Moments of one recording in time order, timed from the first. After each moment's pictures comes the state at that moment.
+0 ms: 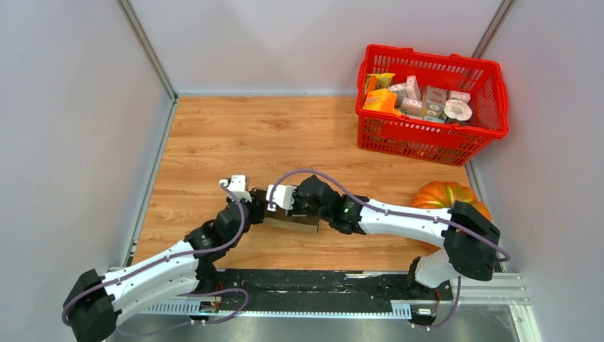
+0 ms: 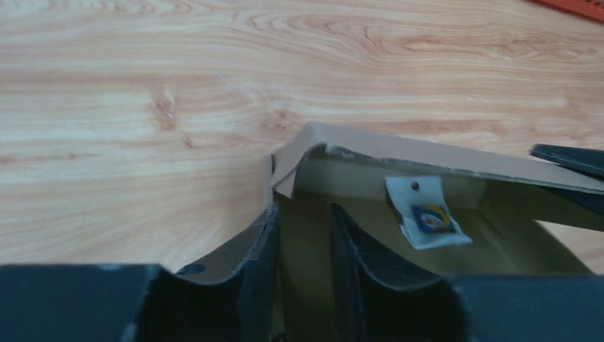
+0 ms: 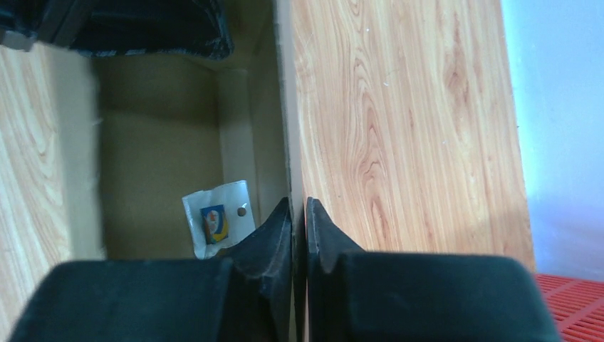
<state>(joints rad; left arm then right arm) -0.86 0.75 0.27 0.06 -0.57 -0.51 1.10 1.48 0.95 -0.02 0.13 -0.56</state>
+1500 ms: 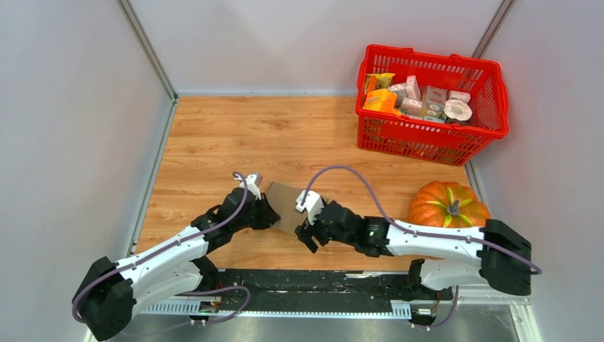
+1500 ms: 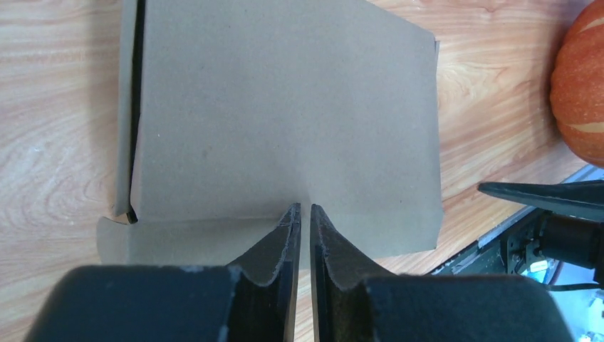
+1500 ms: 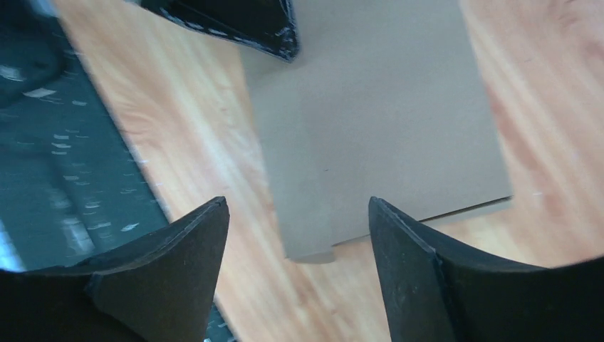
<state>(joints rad) -0.72 0.92 0.40 -0.13 0.03 -0.73 1.23 1.25 0.66 -0.02 0.17 0.10</state>
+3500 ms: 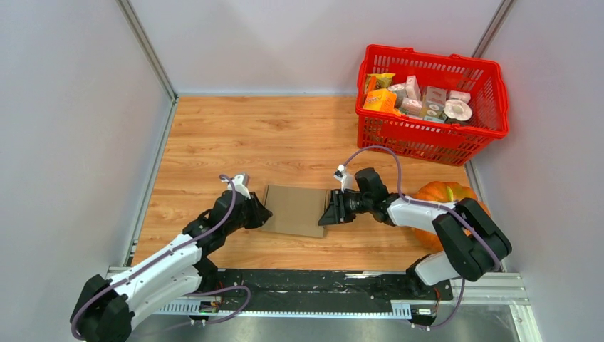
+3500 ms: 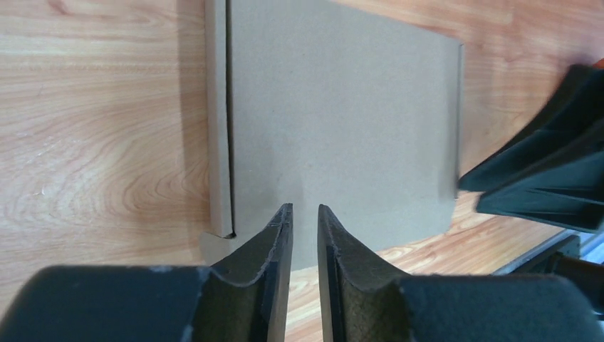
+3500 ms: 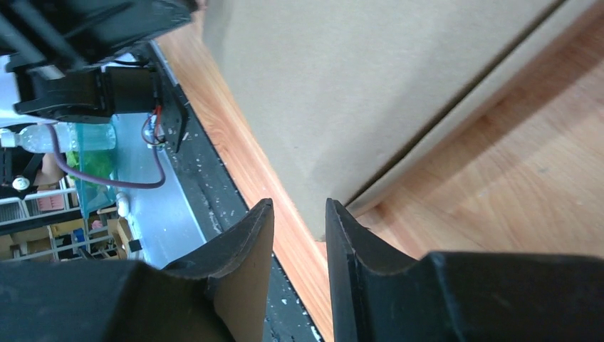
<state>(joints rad) -0.64 0.81 0.29 -0.10 -0.02 -0.75 0.58 1.43 0.54 0.18 -0.72 0.57</state>
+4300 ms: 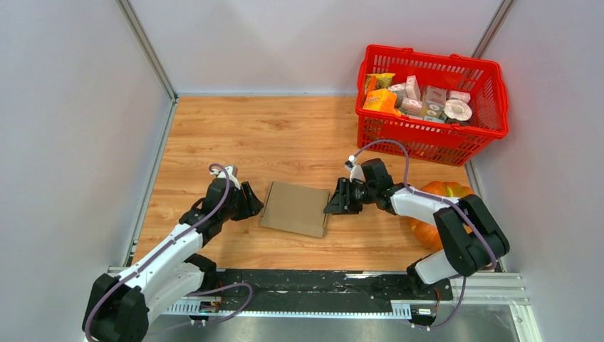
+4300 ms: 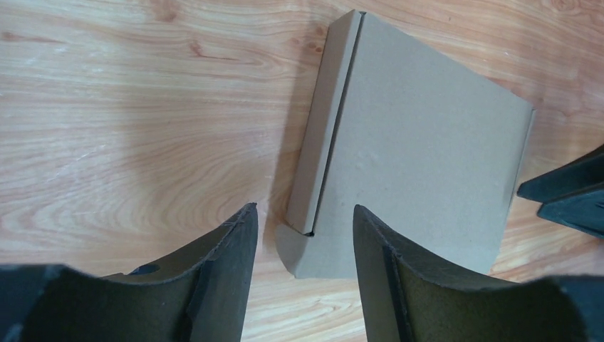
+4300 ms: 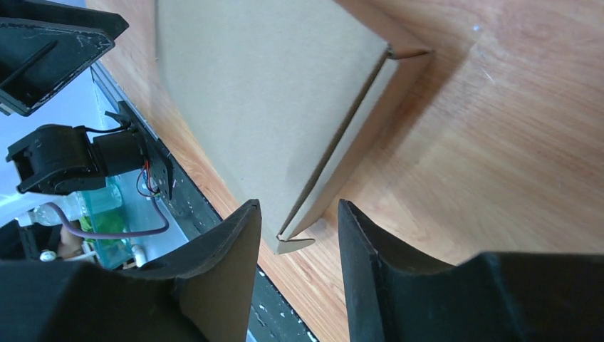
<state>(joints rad) -0.44 0.83 0.40 -0.26 0.01 -0.66 0.47 1.45 0.63 0.01 -0.64 0.59</state>
